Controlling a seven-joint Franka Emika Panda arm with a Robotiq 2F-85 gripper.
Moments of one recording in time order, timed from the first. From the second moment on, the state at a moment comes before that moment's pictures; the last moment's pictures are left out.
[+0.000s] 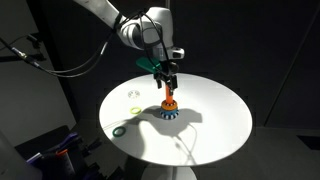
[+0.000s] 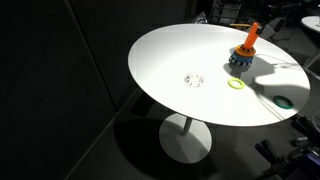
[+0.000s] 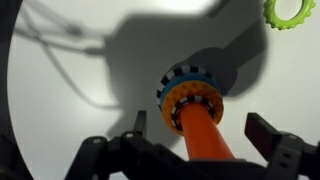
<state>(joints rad) -0.08 0.23 -0.10 -2.07 -0.01 2.35 0.01</state>
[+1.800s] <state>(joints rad) -0.05 0.26 -0.07 -2.07 -0.06 2.41 0.00</state>
